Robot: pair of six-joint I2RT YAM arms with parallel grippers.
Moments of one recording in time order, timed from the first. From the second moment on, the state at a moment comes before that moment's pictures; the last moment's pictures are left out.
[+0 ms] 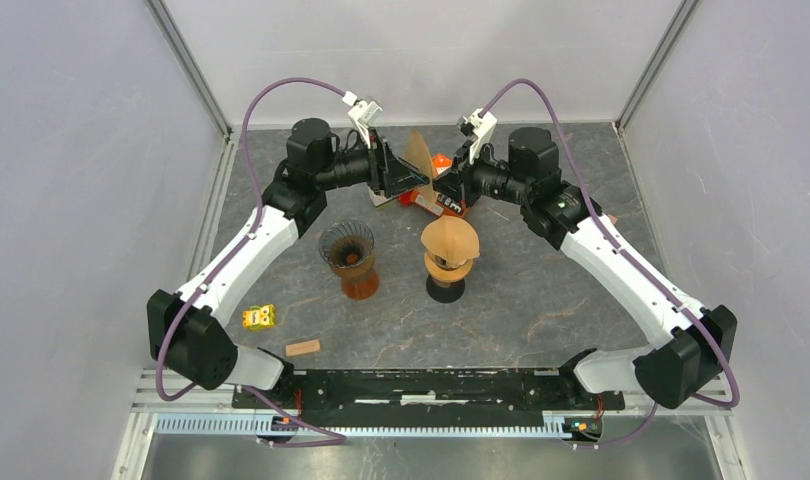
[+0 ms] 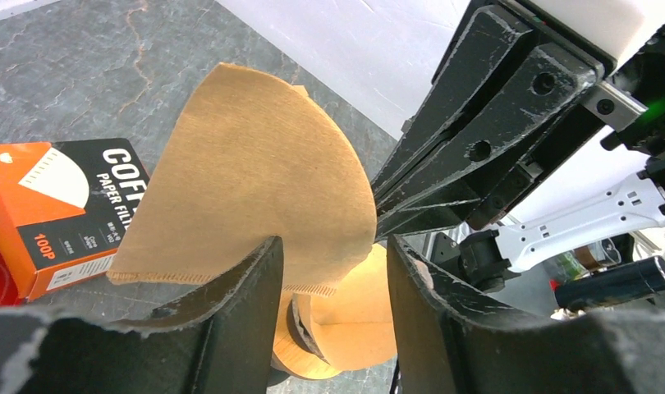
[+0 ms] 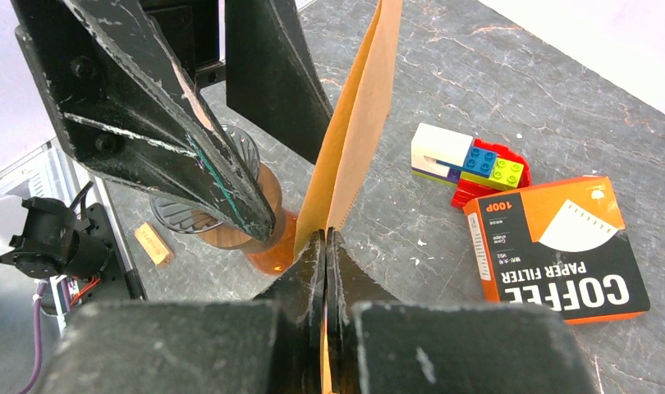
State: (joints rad) left arm -0.45 1.41 1.28 0.01 0.78 -0.41; right arm 0.55 1.33 1.29 -0.22 -0.47 0.08
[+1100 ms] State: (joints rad) left arm -0.61 1.47 1.57 -0.43 0.25 -0.41; right arm 0.56 1.37 1.31 -0.27 -0.33 0.08
